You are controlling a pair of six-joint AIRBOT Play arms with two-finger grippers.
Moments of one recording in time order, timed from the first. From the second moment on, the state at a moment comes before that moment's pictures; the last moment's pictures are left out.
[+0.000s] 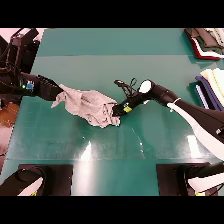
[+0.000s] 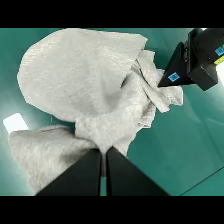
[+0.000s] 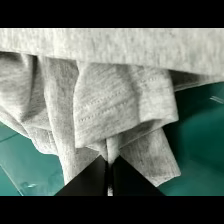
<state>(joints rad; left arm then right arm) -0.29 -0.91 1.33 1.29 -1.35 -1.47 0.50 -1.65 1.25 -0.81 1.07 1.28</state>
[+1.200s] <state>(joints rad) -0.29 -0.91 2.01 1.42 -1.20 -1.49 -0.16 -0.82 1.81 -1.22 1.20 1.42</state>
